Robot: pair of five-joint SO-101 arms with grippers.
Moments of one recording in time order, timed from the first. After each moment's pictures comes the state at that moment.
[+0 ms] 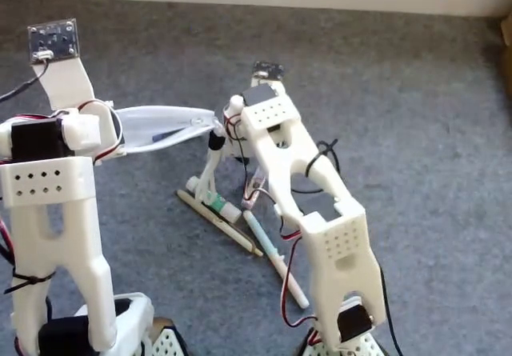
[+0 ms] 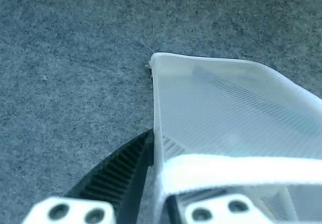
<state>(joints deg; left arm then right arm) -14.5 -25.1 7.9 86.3 12.3 -28.3 39.0 -27.7 83.2 -28.8</state>
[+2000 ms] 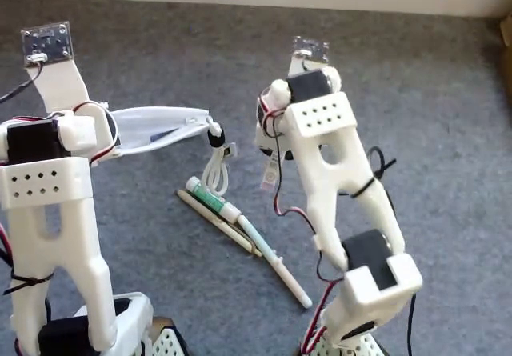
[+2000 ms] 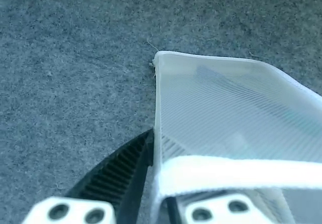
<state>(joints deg) -16.2 -25.1 8.7 86.1 12.3 -22.9 4.3 -11.6 90.6 -26.2</state>
